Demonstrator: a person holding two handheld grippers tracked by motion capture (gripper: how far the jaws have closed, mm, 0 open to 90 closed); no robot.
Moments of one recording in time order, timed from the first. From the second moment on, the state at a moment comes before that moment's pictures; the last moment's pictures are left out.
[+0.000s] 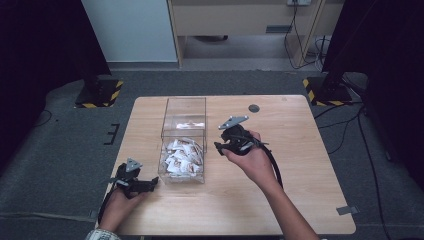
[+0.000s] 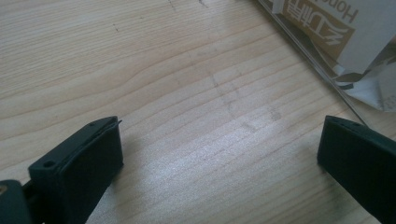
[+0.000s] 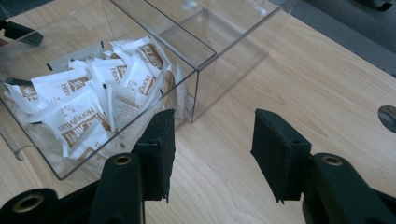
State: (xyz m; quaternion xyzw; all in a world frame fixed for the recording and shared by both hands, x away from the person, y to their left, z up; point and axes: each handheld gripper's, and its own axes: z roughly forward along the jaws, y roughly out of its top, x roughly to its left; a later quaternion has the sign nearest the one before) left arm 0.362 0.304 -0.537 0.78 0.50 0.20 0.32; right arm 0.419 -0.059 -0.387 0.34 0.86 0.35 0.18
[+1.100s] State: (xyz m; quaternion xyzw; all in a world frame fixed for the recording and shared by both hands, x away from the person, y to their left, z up) left arm 0.362 0.304 -0.537 0.78 0.50 0.20 0.32; right arm 0.412 -0.006 -0.388 0.29 0.87 0.36 0.16
